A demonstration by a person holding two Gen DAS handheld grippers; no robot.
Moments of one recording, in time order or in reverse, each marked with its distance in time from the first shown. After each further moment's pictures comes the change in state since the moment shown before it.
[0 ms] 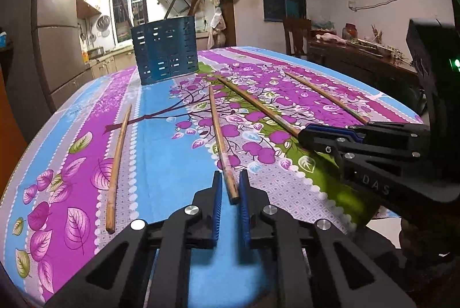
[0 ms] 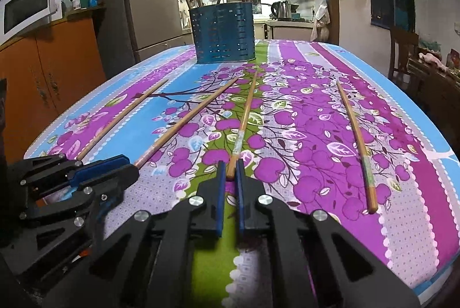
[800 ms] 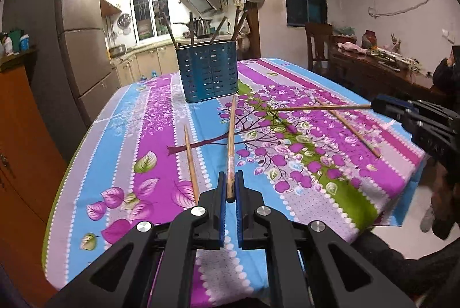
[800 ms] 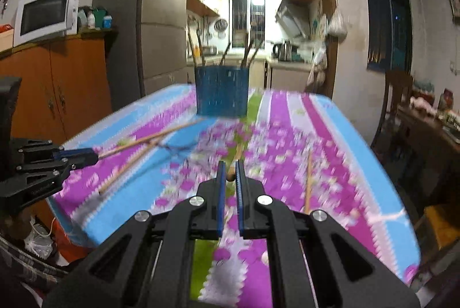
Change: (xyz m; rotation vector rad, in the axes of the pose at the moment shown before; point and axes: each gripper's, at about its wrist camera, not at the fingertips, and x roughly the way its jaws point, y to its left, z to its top) left arm -0.070 0.055 0.052 -0.043 0.037 0.082; right arm -0.087 -0.010 0.060 -0.108 -0.195 -0.030
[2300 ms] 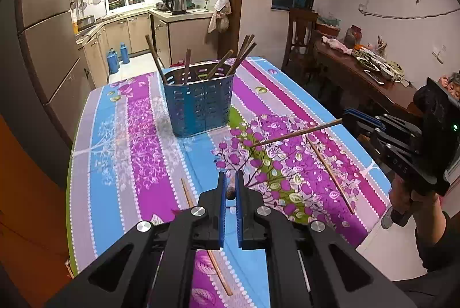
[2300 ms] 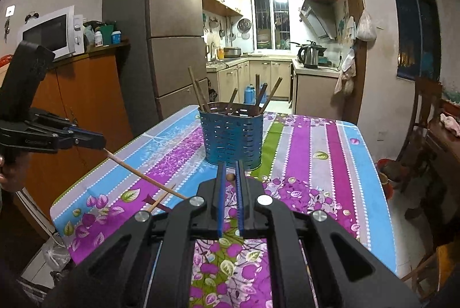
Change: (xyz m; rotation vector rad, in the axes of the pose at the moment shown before) left arm 0.035 0.061 0.171 -0.022 0.185 -0.193; right arm 0.083 -0.037 0.123 0.010 0.063 0.165
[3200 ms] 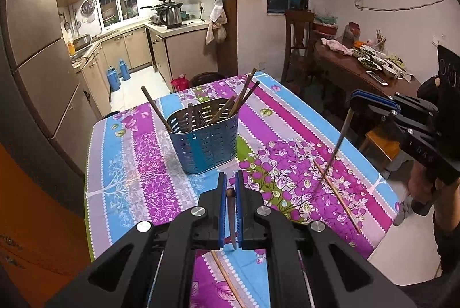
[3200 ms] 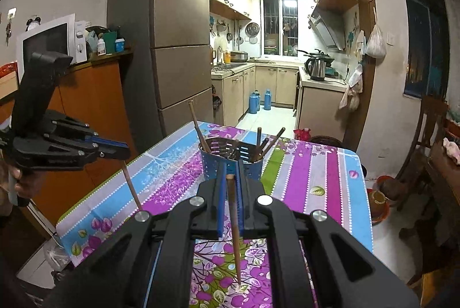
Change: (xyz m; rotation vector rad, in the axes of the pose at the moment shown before) left arm -0.002 -0.001 0.068 0.079 -0.019 0.041; right arm -0.004 -0.002 0.082 -0.059 -0.013 0.015
